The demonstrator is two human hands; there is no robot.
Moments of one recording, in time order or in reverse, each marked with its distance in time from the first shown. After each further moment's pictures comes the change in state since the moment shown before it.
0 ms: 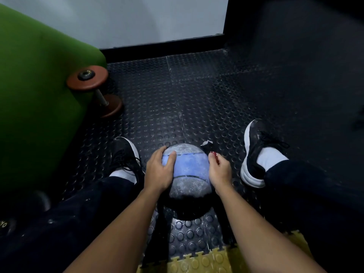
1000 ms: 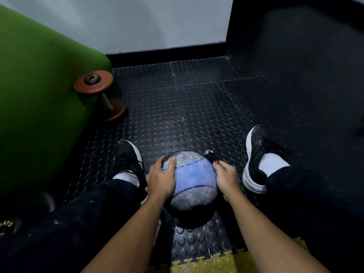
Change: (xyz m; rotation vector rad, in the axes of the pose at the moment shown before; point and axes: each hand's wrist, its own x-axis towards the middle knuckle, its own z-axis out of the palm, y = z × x) left_hand -0.011 -0.001 0.001 -0.043 0.016 -0.254; right_hand 0.006 0.007 -0.015 0.013 -0.121 0.002
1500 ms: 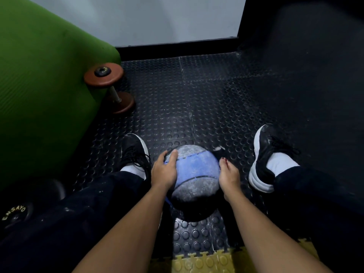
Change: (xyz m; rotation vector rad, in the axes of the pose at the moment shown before) left_hand 0.014 -0.006 -0.005 -0.164 0.003 -0.084; right_hand -0.009 0.008 0.019 0.019 0.069 0.072
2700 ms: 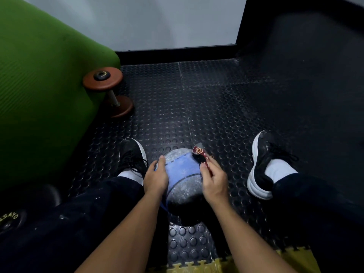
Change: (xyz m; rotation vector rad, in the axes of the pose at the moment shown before) left_hand 0.011 -0.008 -0.008 -0.090 0.063 -0.147; right_hand -0.039 -0.025 0.020 -0.092 -0.120 -0.550
